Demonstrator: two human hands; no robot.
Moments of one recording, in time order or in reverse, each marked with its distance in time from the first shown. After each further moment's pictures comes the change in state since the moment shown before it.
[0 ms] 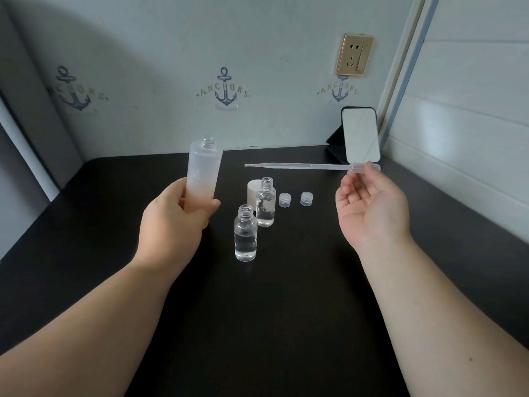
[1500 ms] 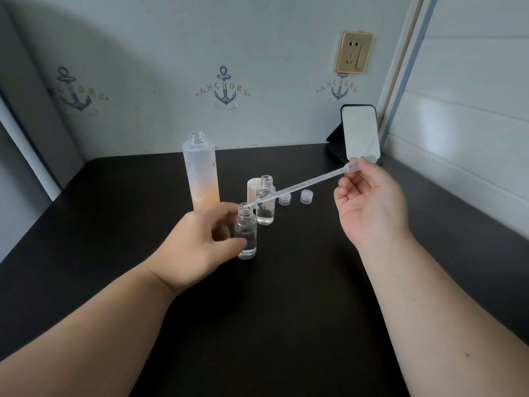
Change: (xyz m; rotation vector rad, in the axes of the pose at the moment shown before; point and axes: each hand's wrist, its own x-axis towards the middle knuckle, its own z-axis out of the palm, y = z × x) left_hand -0.027 0.028 -0.012 -0.119 -0.560 0.141; right_hand 0.001 0.001 0.003 -0.101 -0.018 -0.035
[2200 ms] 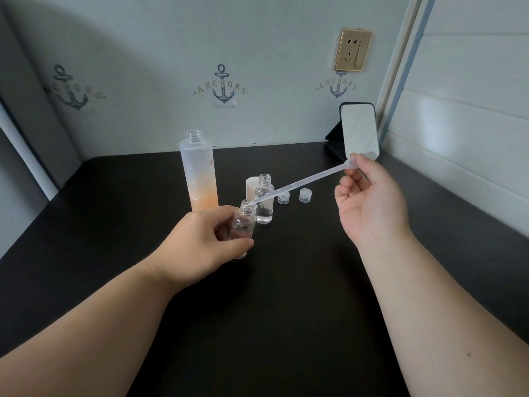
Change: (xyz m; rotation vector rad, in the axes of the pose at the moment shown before) left_hand 0.005 -0.008 0.003 0.076 -0.019 0.017; right_hand 0.001 -0.002 0.000 0.012 0.016 -0.010
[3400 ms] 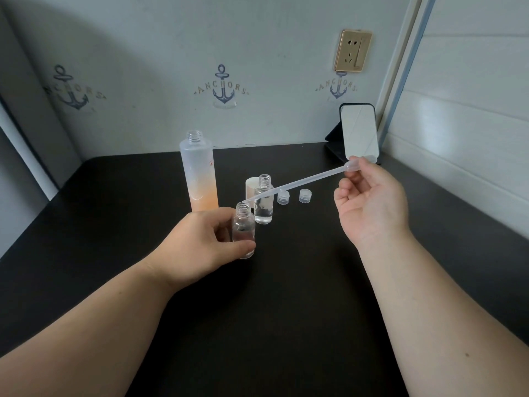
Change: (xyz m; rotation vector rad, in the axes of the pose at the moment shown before) left_hand 0.001 0.000 -0.002 0.004 -0.037 -0.049; right_hand -0.001 -0.001 -0.001 -0.022 0.005 0.010
